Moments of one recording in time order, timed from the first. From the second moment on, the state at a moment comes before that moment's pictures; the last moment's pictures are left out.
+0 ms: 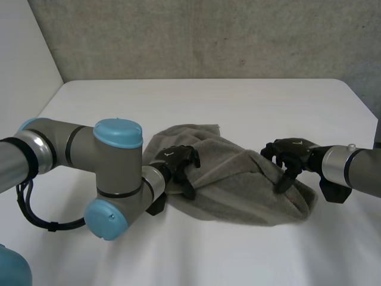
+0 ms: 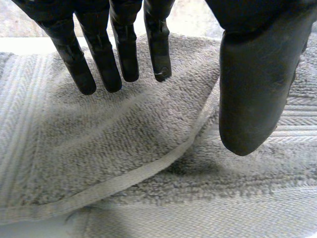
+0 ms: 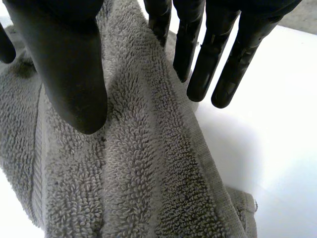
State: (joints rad) left arm 4.08 -2.36 -1.18 3.09 -1.48 2.92; right arm 1.73 -1.05 1.35 0.39 1.09 2.82; left_hand 0.49 0.49 0.49 0.49 0.29; right_hand 0.63 0.64 0.63 0.63 0.47
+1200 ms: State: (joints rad) left arm 4.28 -2.13 -1.18 3.25 -1.31 3.19; right arm 1.87 -1.26 1.51 -0.51 1.11 2.99; left_hand 1.22 1.21 1.20 1.20 1.05; right_hand 1.33 1.32 1.32 1.33 1.17
